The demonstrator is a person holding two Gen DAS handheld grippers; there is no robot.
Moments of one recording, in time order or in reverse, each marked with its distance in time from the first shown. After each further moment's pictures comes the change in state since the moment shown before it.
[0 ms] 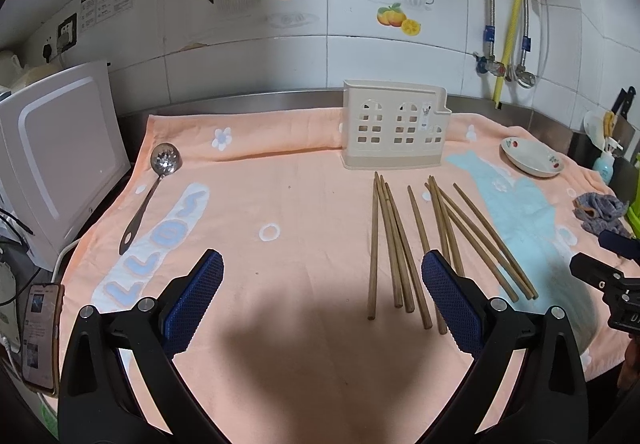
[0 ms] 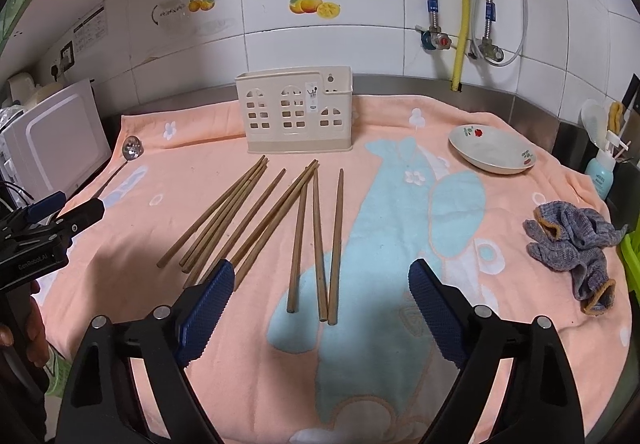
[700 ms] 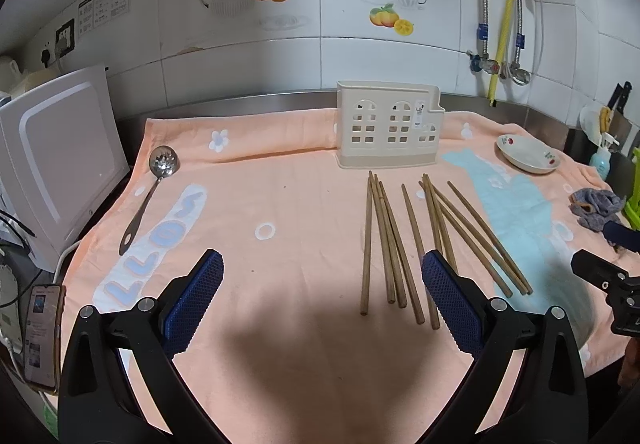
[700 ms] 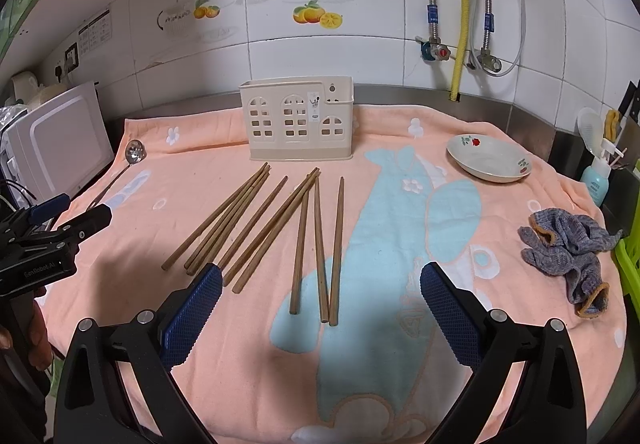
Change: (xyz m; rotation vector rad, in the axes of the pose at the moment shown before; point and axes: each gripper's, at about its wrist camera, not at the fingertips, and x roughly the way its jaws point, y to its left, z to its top) left arm -0.007 -0.008 -0.003 0.022 -0.009 -0.006; right arm -0.012 0.002 -0.001 -0.014 -0.032 0.000
